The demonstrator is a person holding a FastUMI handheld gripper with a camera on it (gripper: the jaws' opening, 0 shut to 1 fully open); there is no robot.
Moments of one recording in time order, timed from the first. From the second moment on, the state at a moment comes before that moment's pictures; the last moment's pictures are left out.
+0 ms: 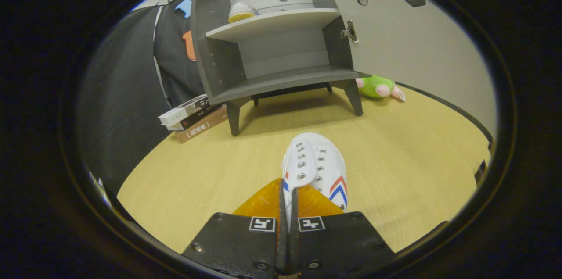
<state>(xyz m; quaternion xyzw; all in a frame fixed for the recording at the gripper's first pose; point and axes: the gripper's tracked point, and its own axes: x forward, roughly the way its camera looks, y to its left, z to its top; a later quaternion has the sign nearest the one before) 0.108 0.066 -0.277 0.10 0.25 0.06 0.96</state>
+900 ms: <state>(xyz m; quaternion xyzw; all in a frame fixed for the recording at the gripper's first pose) 0.105 0.073 -0.195 0.09 0.19 0.13 0.97</state>
